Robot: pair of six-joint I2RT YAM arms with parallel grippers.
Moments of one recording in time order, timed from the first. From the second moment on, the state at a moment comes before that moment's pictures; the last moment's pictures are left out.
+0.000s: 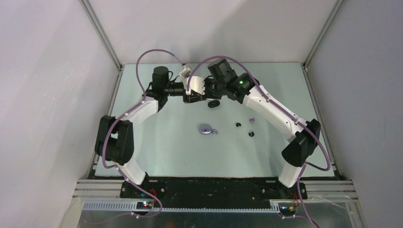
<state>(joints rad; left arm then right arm) -0.30 1.67 1.15 0.24 1.14 -0.12 0.77 1.76 1.85 -0.81 -0.12 -0.91</state>
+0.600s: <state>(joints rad) -0.30 1.67 1.23 -0.03 1.13 0.18 0.77 1.77 1.85 -0.81 -0.16 -0.89</state>
